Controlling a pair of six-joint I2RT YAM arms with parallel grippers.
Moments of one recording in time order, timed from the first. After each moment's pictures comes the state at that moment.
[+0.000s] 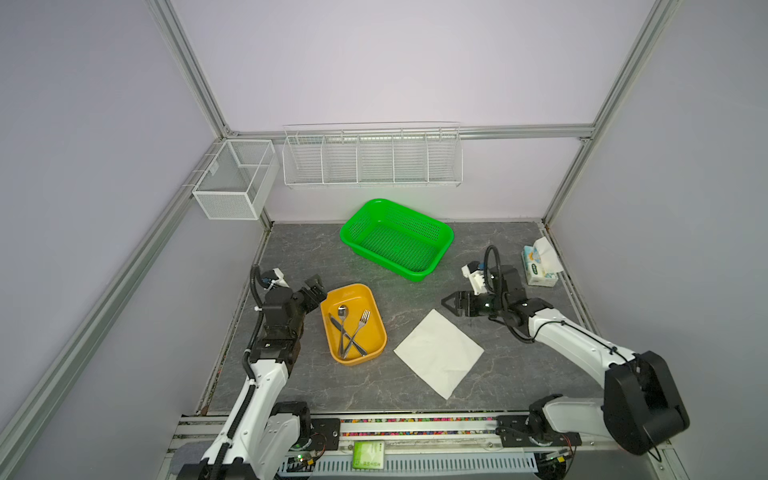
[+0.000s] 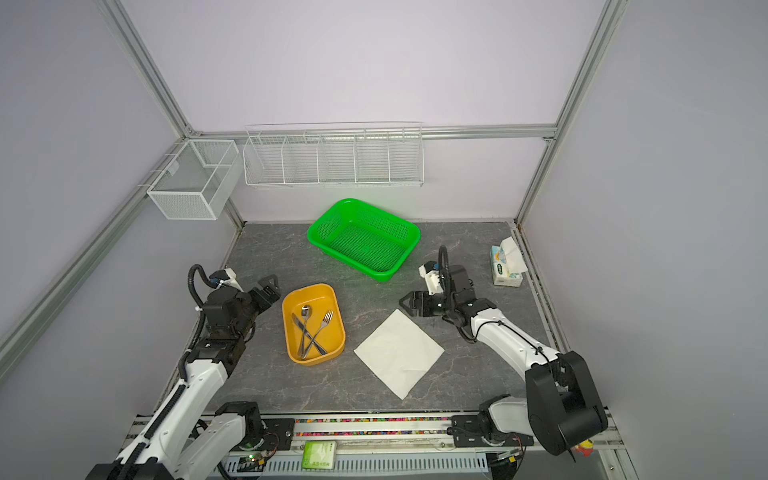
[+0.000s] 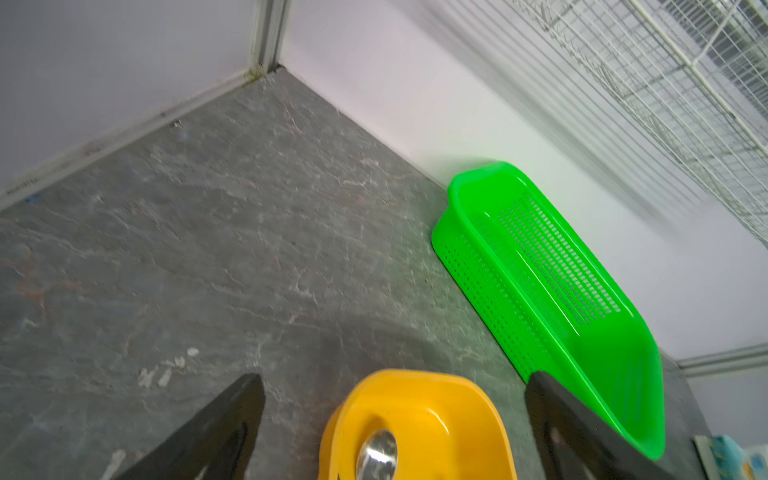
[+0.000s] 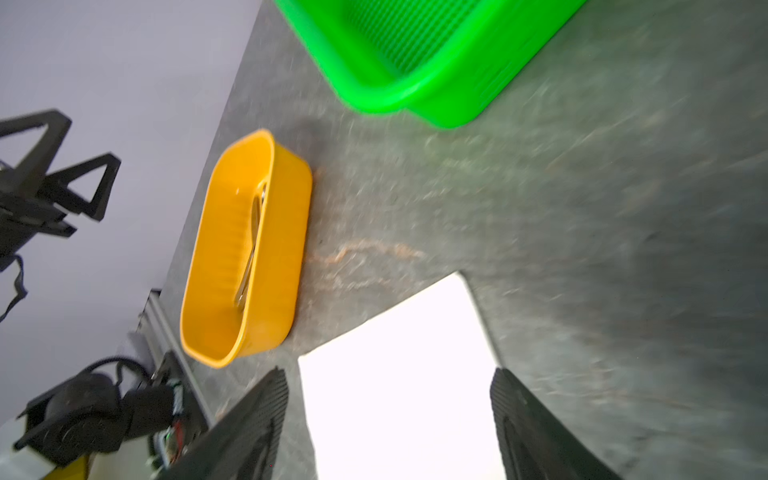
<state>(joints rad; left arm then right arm) -0.06 0.84 0.48 -0.03 0.00 -0.61 0.43 1.34 0.75 -0.21 -0.51 0.39</state>
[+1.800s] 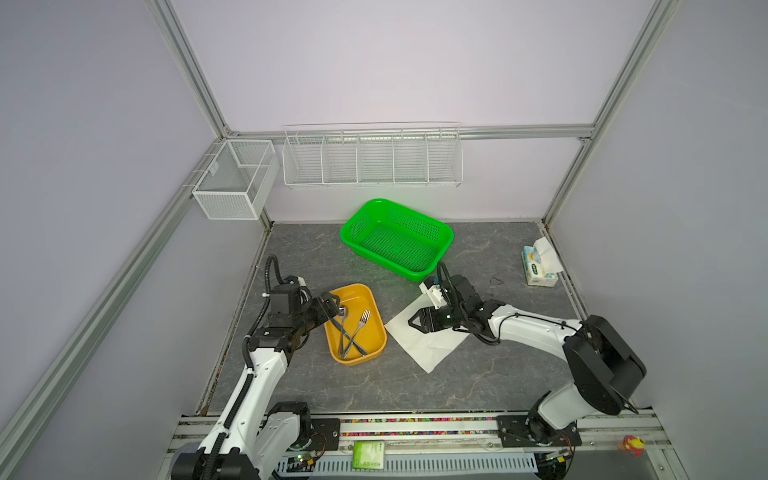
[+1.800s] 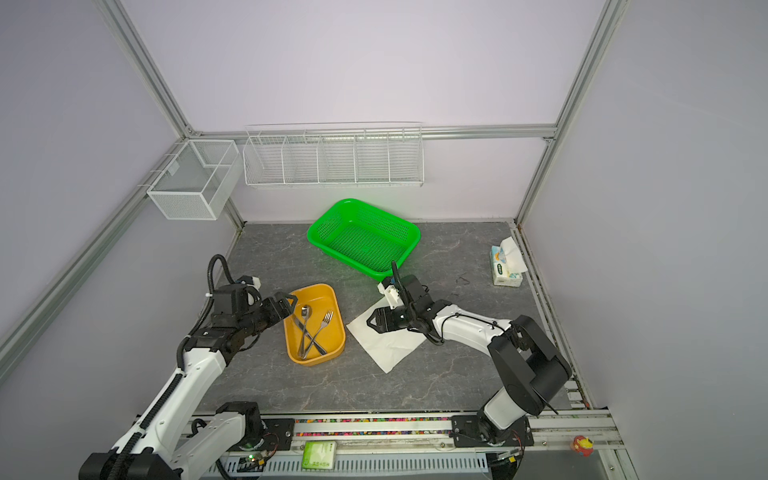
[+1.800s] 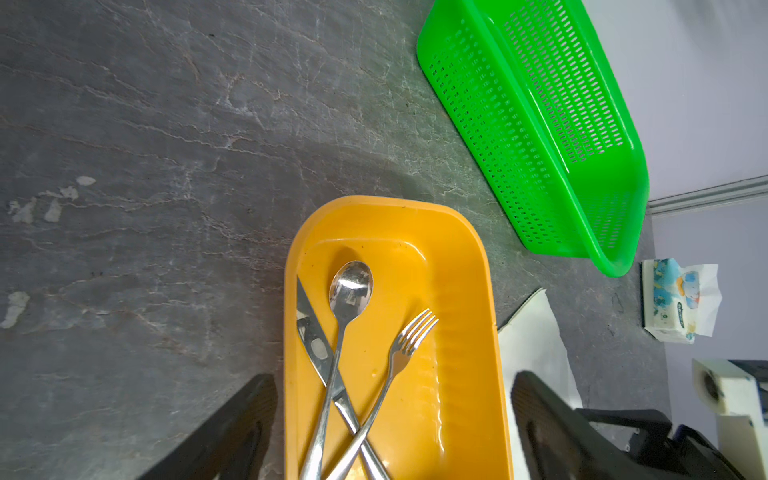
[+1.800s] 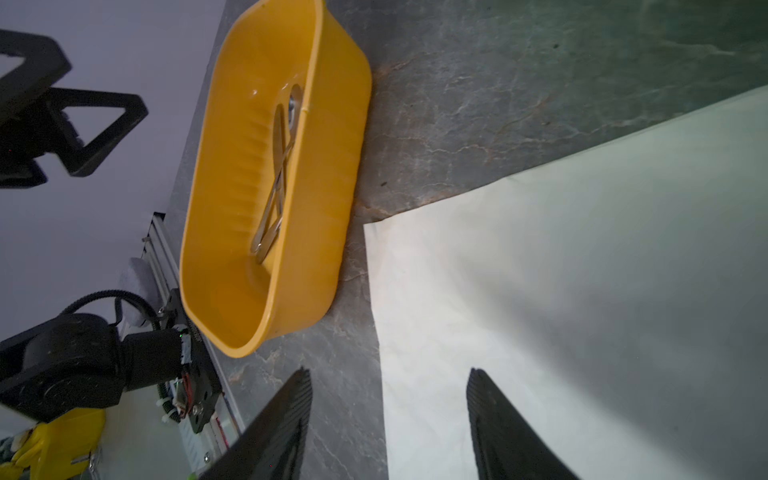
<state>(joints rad) -0.08 0.95 0.62 -0.41 0.25 -0.57 0.71 1.57 0.85 -0.09 -0.46 0.47</state>
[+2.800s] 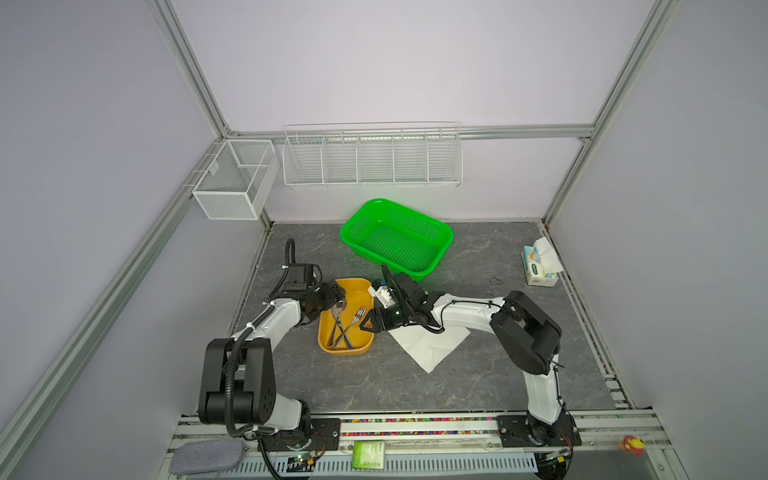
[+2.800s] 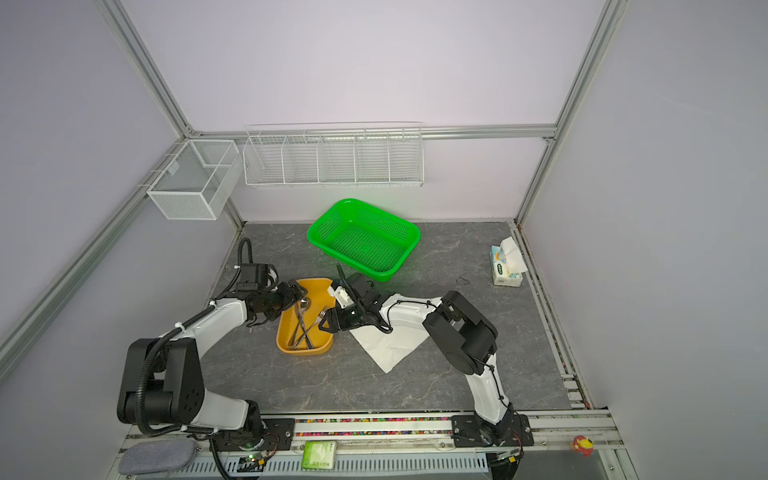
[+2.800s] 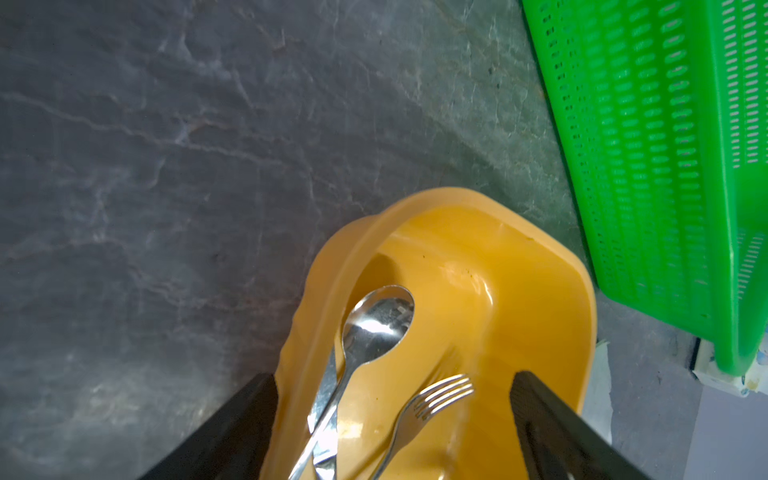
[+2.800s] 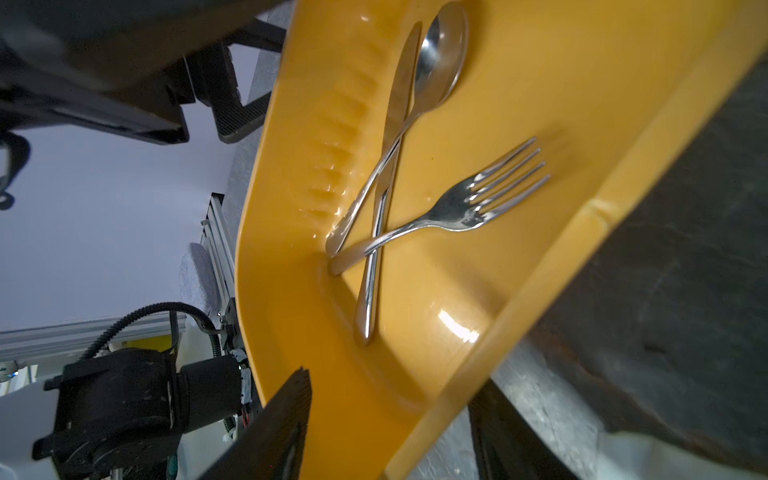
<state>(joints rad) -0.08 1.49 0.84 -0.31 0.27 -0.62 0.89 2.05 1.31 -0.05 -0.54 0.62</state>
